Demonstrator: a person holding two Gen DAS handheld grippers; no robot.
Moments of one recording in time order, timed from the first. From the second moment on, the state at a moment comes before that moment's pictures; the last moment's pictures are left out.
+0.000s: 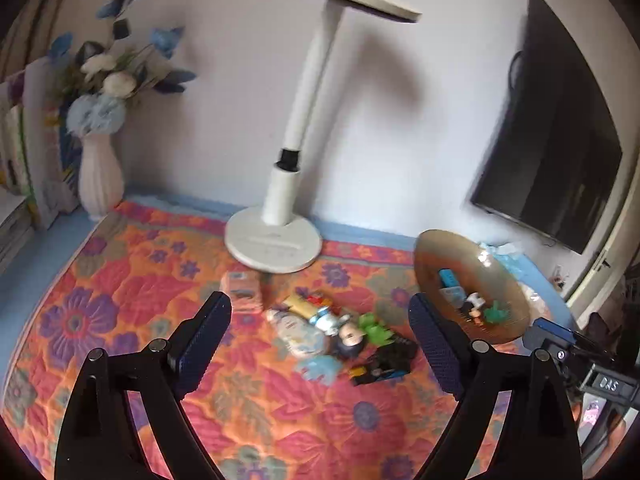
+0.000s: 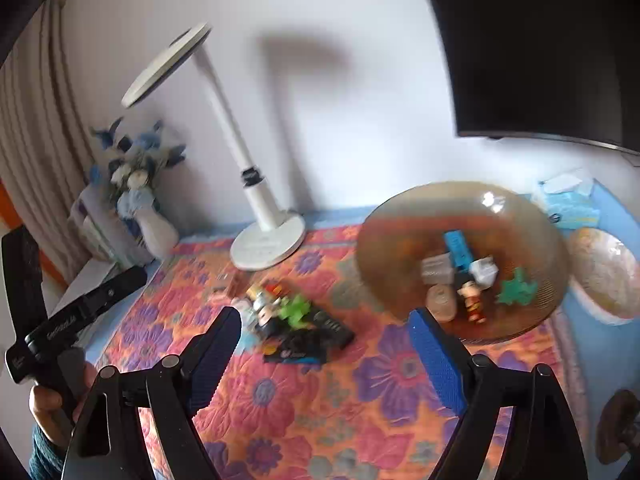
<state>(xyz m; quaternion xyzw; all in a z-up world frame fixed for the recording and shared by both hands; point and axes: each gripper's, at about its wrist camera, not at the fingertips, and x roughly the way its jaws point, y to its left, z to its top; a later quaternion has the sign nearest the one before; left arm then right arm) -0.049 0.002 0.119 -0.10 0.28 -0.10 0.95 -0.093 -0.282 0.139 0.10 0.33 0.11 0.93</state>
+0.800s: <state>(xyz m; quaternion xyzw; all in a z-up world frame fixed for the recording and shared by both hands) -0.044 0.036 0.024 -0.04 0.38 -0.02 0.92 -0.064 -0.222 0.022 0.03 0.42 0.12 0.90</state>
